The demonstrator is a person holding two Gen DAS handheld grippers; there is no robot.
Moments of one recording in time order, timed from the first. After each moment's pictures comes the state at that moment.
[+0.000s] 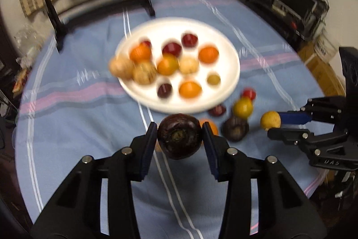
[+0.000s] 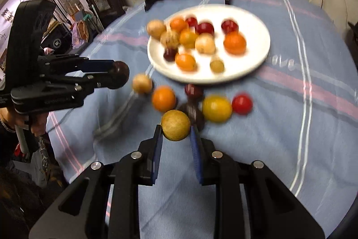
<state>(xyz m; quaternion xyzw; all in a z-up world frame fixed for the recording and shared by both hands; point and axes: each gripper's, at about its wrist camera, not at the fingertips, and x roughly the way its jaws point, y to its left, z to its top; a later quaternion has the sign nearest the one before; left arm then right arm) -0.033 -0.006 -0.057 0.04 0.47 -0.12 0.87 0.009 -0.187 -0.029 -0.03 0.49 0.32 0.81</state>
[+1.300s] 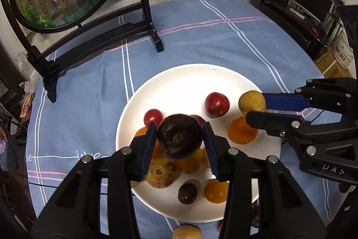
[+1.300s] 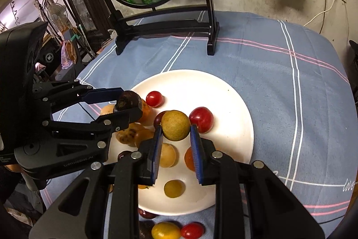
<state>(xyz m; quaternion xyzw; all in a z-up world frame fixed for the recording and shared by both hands) 0.125 -0.031 -0.069 0.08 0.47 -0.09 0.87 0.181 -0.157 -0.023 -0.02 0.47 0.30 0.83</state>
